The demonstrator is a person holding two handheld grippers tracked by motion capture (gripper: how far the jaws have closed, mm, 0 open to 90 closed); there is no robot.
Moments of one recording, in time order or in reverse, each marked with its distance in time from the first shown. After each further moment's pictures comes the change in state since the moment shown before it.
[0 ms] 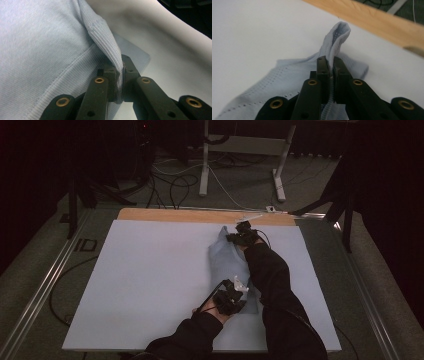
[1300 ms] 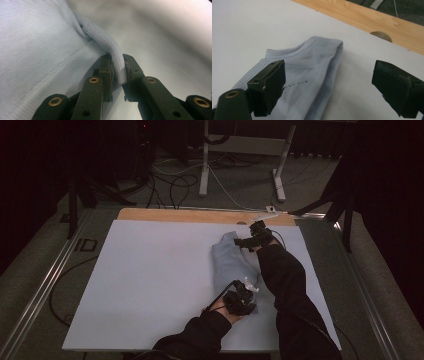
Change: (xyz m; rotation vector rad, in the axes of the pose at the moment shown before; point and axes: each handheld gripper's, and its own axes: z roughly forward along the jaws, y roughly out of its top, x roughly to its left) left arm -0.016 0.017 0.021 0.041 -0.054 -0.004; right arm -0.014 -0.006 -0.046 0.012 -0.083 0.046
